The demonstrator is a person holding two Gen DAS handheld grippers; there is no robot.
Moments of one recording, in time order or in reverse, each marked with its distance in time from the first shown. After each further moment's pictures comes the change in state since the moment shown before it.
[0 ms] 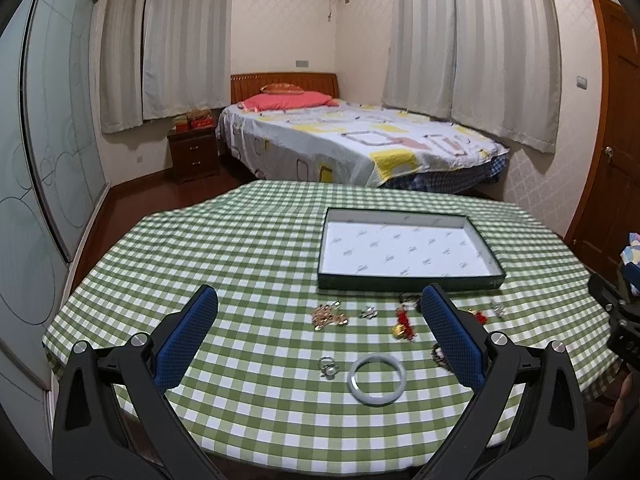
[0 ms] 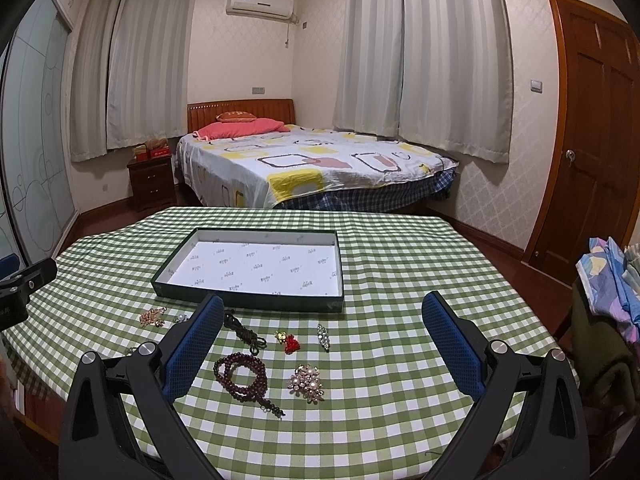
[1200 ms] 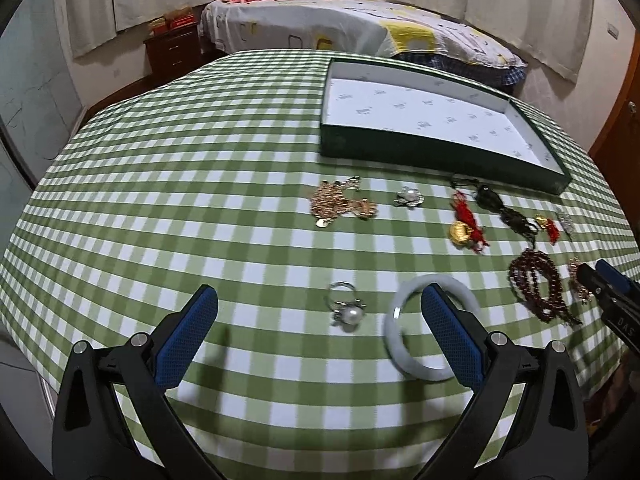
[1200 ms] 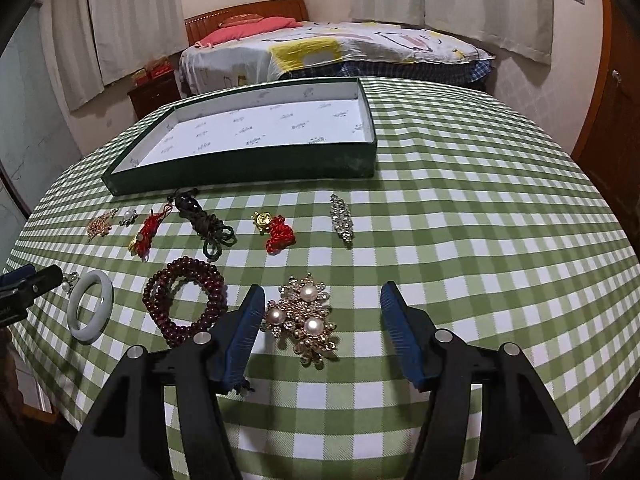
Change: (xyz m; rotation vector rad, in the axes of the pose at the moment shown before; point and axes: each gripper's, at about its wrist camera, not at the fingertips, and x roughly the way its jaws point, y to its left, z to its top) left arm 0.141 0.012 -0.065 0.001 0.407 -0.027; right arm 0.143 -0.007 -0.082 0.036 0.387 0.109
